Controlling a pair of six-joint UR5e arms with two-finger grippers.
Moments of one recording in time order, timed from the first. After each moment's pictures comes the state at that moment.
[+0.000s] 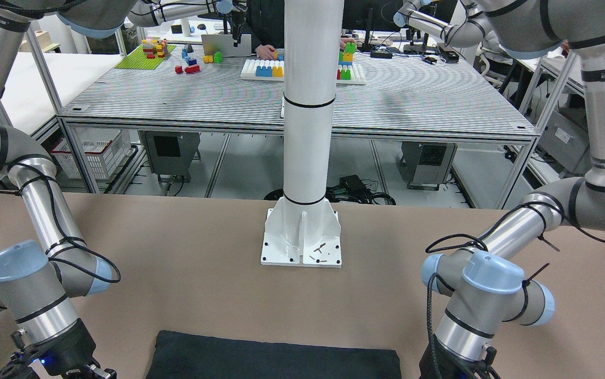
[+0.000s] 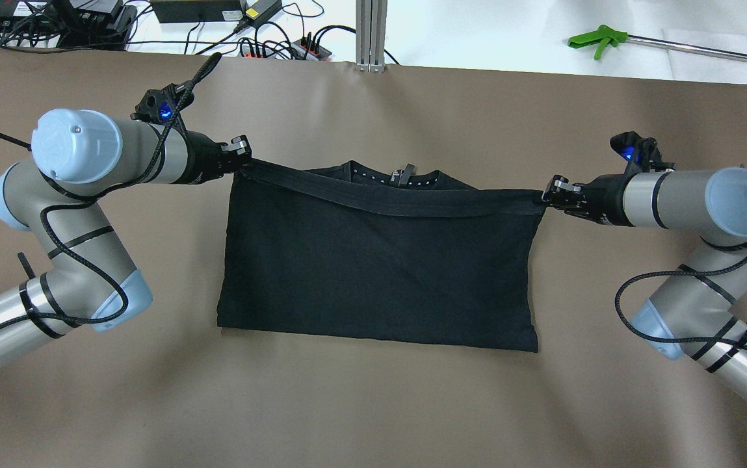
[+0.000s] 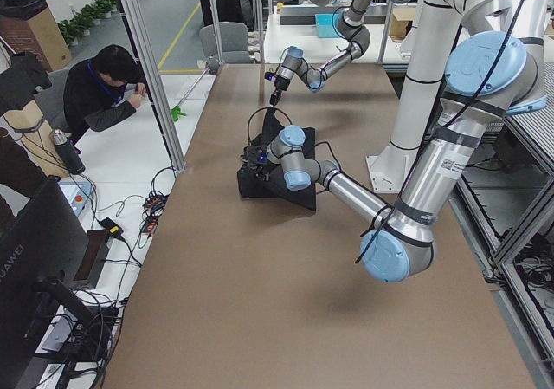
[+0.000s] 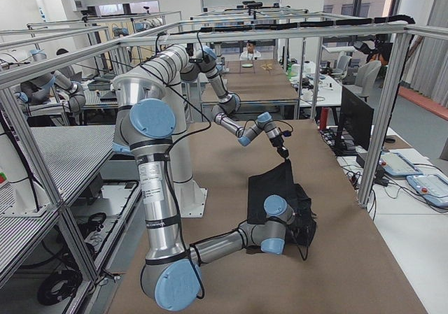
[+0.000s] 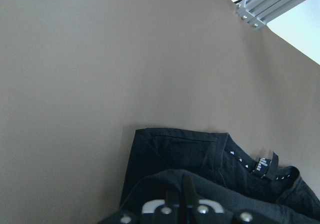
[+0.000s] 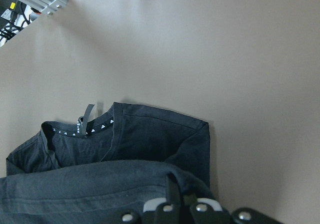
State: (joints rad) left arm -0.80 -2.08 -1.63 -2.23 -1.78 -1.54; right arm 0.91 -1.31 1.58 -0.55 1.98 1.49
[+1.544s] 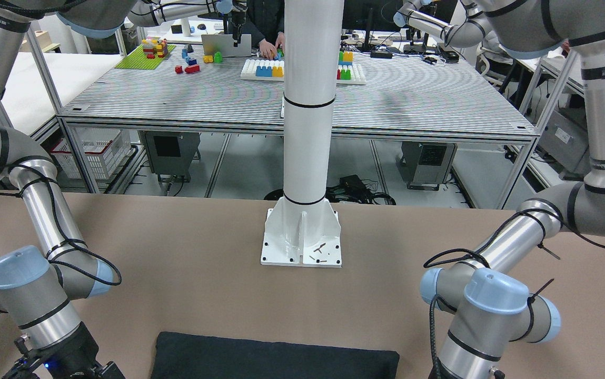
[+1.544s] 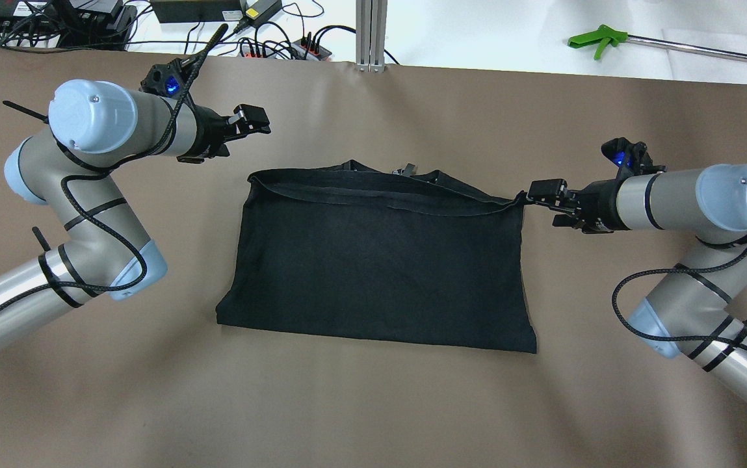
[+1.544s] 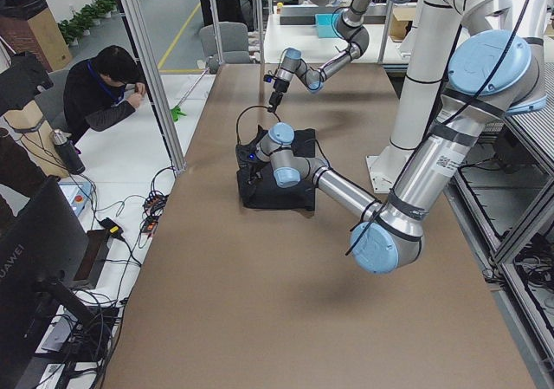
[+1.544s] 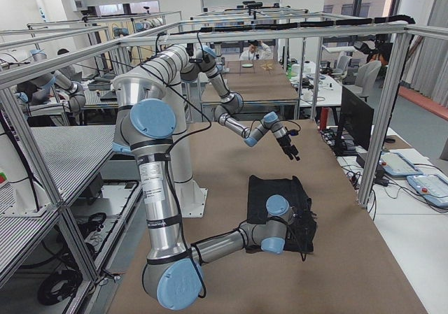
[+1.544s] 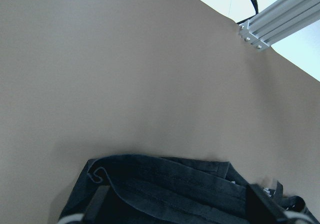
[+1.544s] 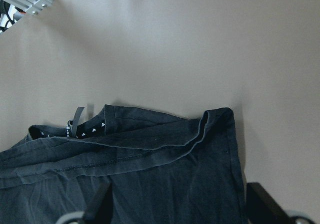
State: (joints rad) left arm -0.85 -2.15 -1.54 -2.23 -1.78 -1.54; right arm 0.91 -1.30 1.57 -0.59 2.05 1.50
